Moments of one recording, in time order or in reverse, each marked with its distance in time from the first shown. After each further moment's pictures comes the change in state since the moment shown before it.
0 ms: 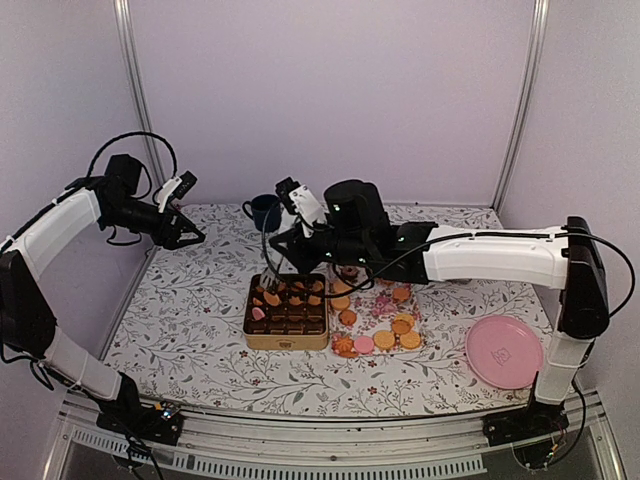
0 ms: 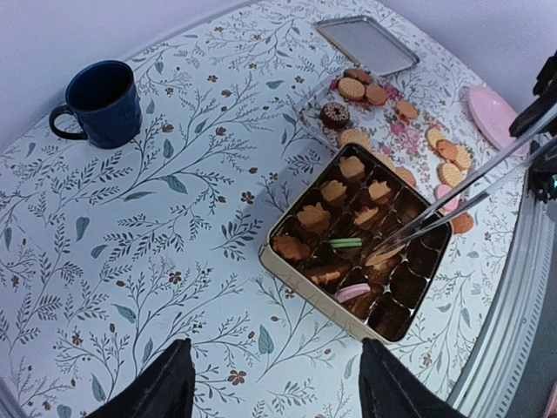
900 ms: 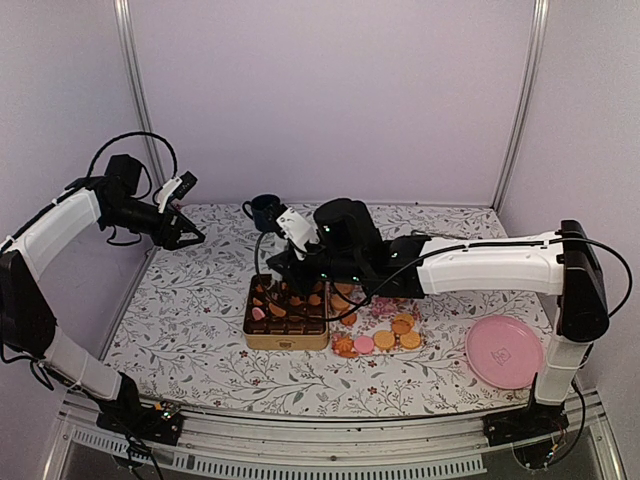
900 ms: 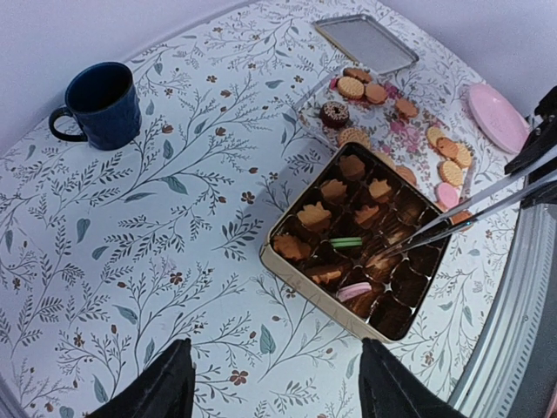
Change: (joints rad) left arm 0.000 0.000 -0.001 -0.001 0.000 0.012; right arm 0.049 0.021 -0.034 -0.015 0.046 -0.129
